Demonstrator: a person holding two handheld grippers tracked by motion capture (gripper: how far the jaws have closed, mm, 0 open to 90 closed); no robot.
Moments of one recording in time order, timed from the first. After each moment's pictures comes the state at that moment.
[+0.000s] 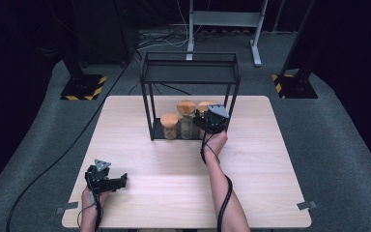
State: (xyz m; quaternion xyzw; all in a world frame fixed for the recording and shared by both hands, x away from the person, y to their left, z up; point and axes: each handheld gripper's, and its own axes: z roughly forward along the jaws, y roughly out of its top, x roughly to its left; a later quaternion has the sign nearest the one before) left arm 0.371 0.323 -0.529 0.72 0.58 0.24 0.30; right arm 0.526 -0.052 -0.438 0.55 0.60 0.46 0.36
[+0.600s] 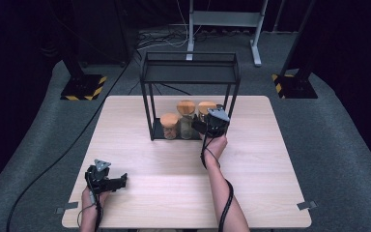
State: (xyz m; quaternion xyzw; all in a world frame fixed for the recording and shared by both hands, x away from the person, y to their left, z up) left arm 0.371 0.323 -0.529 0.72 0.58 0.24 0.30; right arm 0.516 -0.053 -0.447 0.56 0.61 0.45 0.34
